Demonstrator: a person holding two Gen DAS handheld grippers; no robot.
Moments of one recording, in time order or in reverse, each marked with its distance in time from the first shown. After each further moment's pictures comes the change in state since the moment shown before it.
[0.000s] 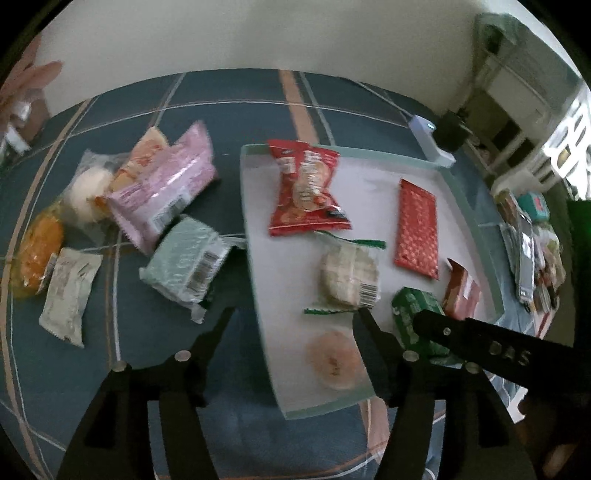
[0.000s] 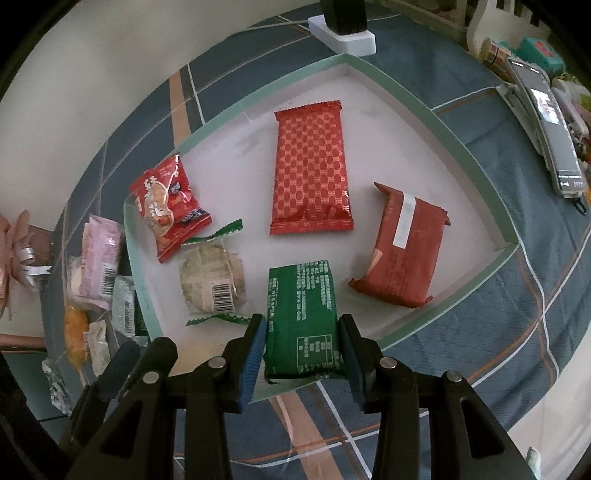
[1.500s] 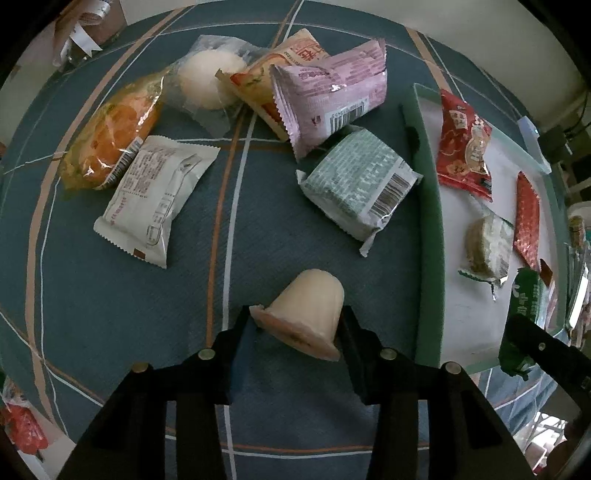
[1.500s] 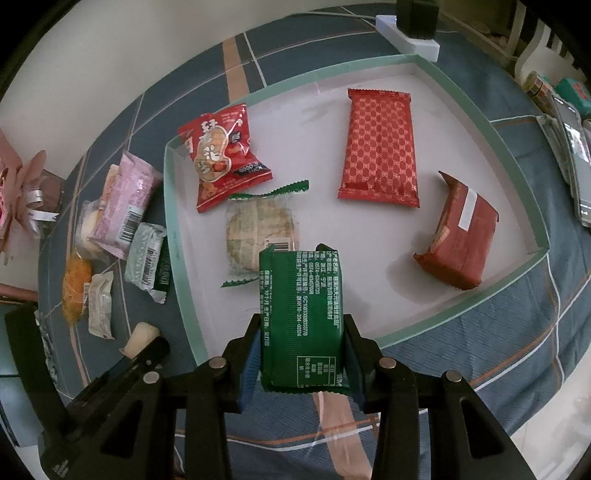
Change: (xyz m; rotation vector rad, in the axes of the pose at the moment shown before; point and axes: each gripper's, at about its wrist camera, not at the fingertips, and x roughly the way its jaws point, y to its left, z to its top) left arm 0.023 0.083 -0.030 -0.213 0.206 0.170; right arm 0.012 0.053 -0.036 -0.141 0.021 -0.010
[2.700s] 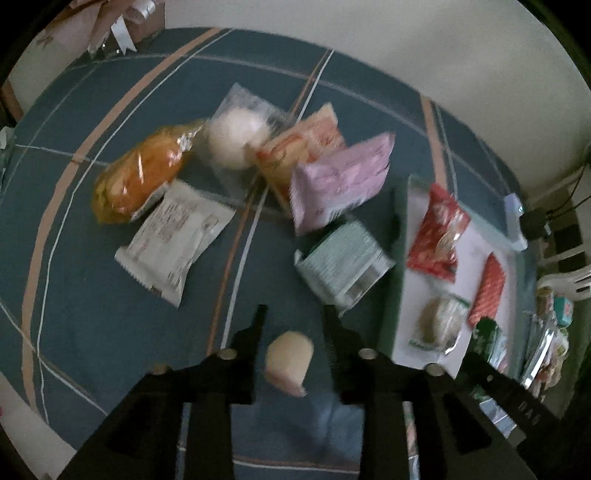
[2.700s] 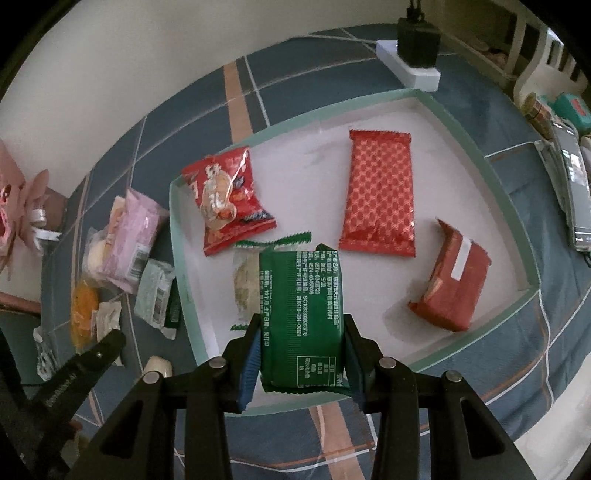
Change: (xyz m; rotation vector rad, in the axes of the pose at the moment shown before) left arm -0.039 0.021 0.024 -0.166 -0.110 -0.100; right arm -0.001 0.008 0.044 -0.003 -0.048 -0.005
